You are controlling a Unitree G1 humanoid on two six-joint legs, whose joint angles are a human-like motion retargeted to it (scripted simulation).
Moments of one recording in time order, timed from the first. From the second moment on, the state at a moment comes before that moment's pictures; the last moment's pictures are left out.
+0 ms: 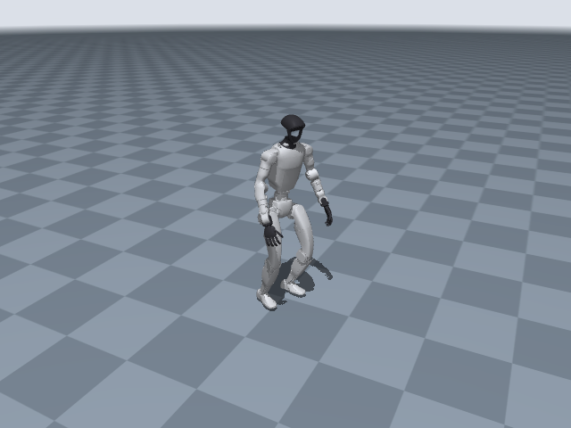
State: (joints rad) left arm -0.18 0.36 -0.26 1.20 0.07 -0.08 0.01; right arm -0.17 -0.39 0.39 1.02 -0.10 -0.07 0.05; waist -0.04 0.09 0.21; left_leg -0.32 0.19 0.10 0.80 -0.54 -0.02; right_leg -0.19 0.04 -0.19 0.60 -0.41 0.07
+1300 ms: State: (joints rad) left arm -0.08 0.36 -0.26 0.99 0.14 -0.08 0.02; right arm -0.11 -0.43 0.34 0.85 -0.17 -0.08 -0.01; waist -0.04 0.03 0.16; left_leg -0.55 0.13 0.10 1.23 -0.62 0.05; right_leg -0.43 -0.03 -0.17 1.10 -0.66 -0.03
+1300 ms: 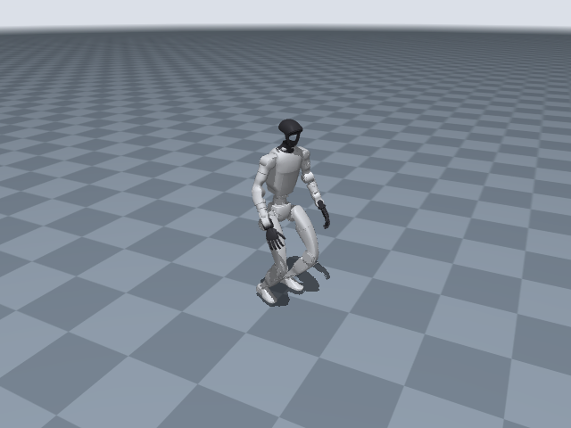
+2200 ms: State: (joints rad) left arm 0.28 0.41 -0.30 0.41 0.06 -0.24 0.27; right arm -0.14 -0.61 0.26 -0.01 -0.14 -0.29 -0.44; waist 0.06 0.10 0.05; left_leg -0.60 0.08 0.07 1.12 -0.34 0.00; right_leg -0.43 0.08 -0.16 0.87 -0.26 -0.10
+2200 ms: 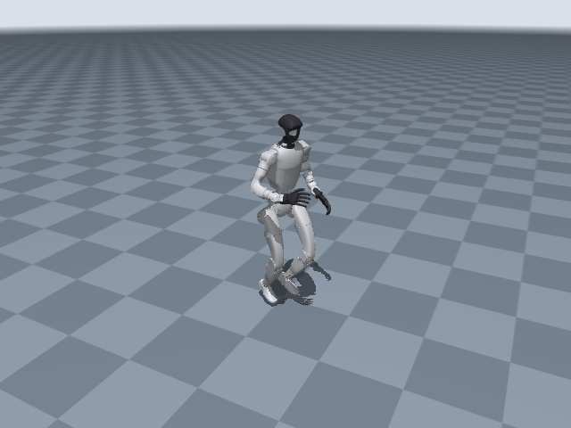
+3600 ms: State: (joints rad) left arm -0.03 0.46 -0.40 0.57 -0.06 -0.22 0.24; right arm 0.03 -0.56 0.39 0.28 -0.06 -0.24 -0.25; waist -0.12 0.04 0.10; left_leg -0.48 -0.13 0.01 0.97 -0.74 0.11; right_leg -0.72 -0.08 -0.12 1.51 -0.52 -0.02
